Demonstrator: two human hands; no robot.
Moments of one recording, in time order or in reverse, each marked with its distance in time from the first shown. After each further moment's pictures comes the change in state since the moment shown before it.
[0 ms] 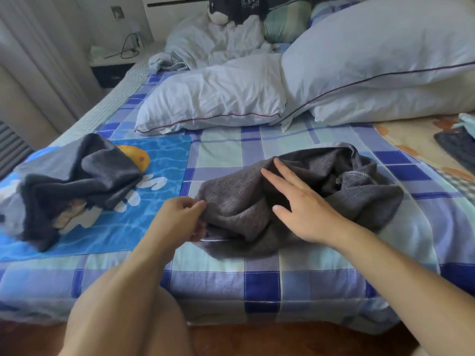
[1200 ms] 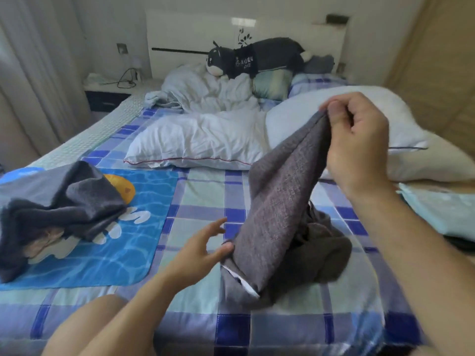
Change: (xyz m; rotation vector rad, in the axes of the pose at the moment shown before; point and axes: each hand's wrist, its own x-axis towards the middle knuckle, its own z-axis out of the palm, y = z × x) left_hand 0.022 -0.008 0.042 0.195 -0.286 0.494; right_hand 0.026 -0.095 -0.183 0.169 0.985 -0.215
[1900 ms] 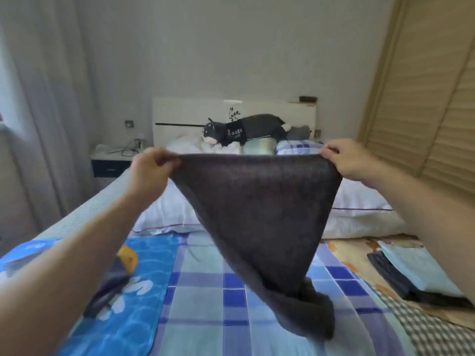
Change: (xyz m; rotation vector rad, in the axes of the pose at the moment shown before) left_hand 0.057 0.196 -0.224 0.069 0.639 0.355; right_hand 0.152 0.010 -0.054 -0.439 -0.418 0.213
